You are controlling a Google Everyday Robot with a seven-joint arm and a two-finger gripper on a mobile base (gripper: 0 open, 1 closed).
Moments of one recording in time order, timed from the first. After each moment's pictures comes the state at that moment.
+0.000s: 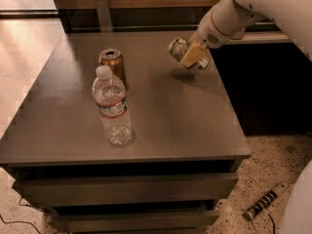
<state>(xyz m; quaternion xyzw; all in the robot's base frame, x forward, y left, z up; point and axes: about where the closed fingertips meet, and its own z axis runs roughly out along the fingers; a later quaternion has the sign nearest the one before) 0.707 -0.121 0.888 -0.56 0.76 0.01 0.33</state>
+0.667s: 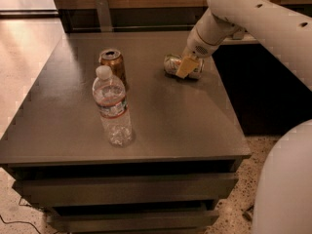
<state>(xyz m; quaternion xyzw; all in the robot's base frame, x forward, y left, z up) 0.715 -0.110 0.839 -0.58 0.77 0.00 0.26</state>
